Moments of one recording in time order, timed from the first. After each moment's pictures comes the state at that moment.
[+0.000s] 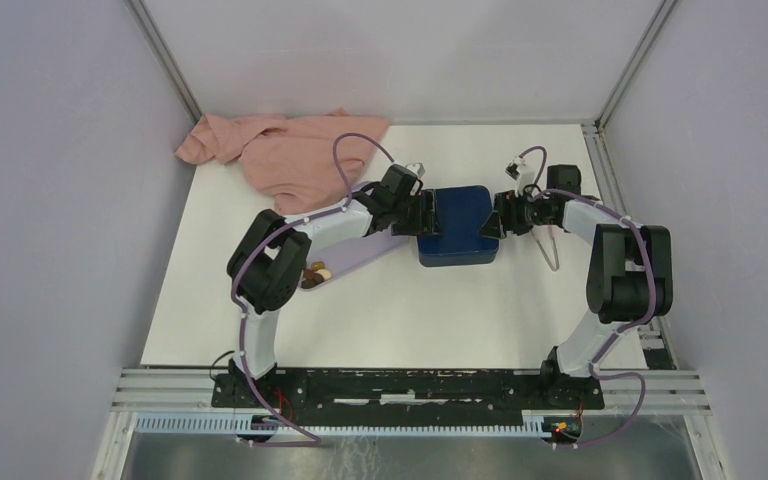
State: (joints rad) left arm -0.70 2.01 1.40 -0.19 0.16 -0.59; right arm -0.07 1.74 1.01 -0.28 -0.77 -0.23
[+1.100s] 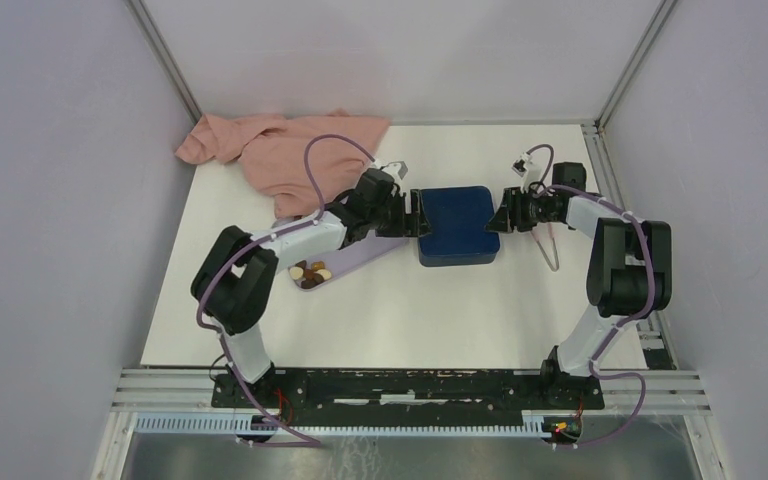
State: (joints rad) left arm -0.66 1.78 1.18 -0.07 0.17 -0.56; right arm -0.10 1.78 1.05 -0.30 -0.82 -0.18
